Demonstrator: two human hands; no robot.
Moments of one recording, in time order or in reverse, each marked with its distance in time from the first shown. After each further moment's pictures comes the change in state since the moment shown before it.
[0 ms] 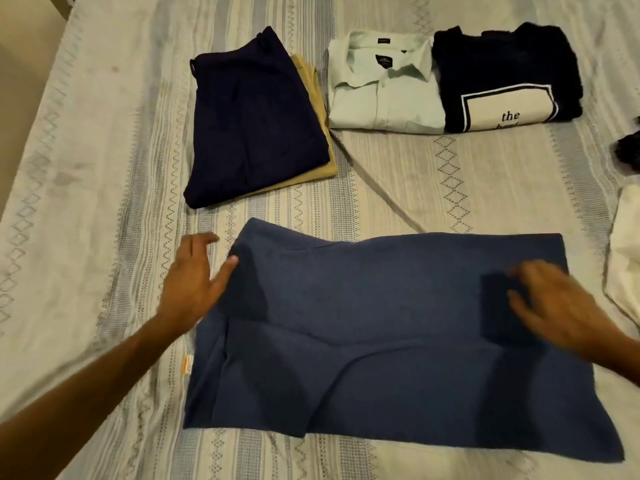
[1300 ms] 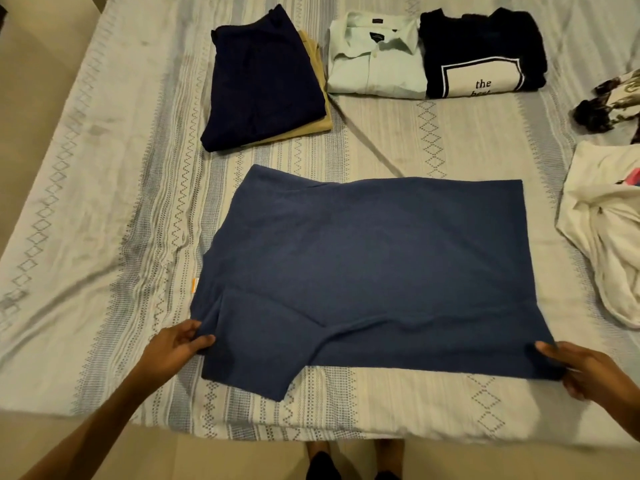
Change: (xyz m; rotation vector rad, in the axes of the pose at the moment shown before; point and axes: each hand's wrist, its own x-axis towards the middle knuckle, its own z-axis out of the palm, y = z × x) left_hand -0.266 -0.051 0.012 -0.376 -0.323 -0.498; right_hand -0.243 0.035 0.017 0.953 -0.391 0.956
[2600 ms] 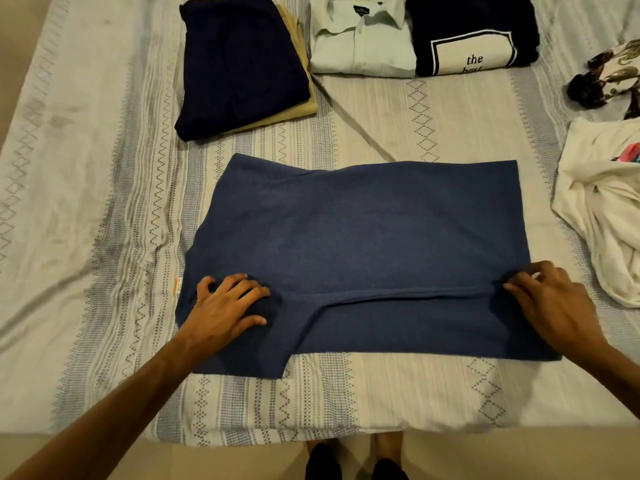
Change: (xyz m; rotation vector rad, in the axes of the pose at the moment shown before) left_hand 0.064 0.052 0.058 1.048 0.063 0.862; right_hand 0.050 -0.050 0.036 -0.951 0.454 -0.740
